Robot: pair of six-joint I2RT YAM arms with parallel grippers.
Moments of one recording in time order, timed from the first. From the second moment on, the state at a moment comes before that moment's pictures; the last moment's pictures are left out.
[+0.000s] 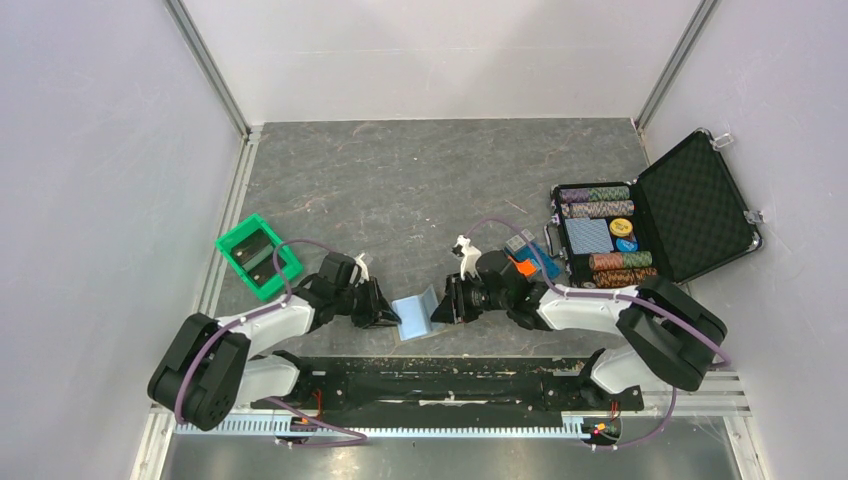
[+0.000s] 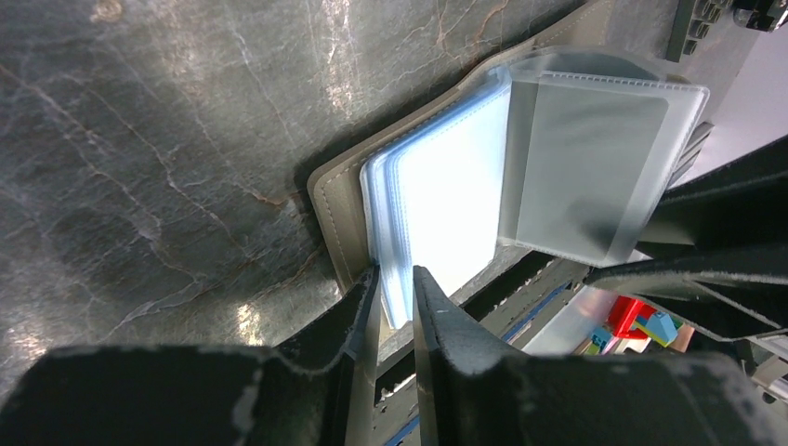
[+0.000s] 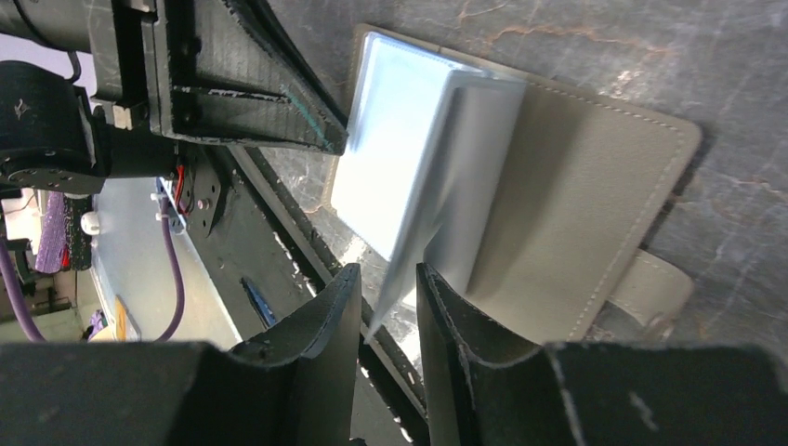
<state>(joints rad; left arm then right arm) -0.46 1.21 0.33 -0.06 0.50 -0.77 0.86 1.44 0.51 0.32 -0.38 0.67</state>
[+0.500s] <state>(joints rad) -0.46 1.06 0.38 -0.17 0.40 -0.81 0.92 1.42 0.56 0.32 -0.36 0.70</state>
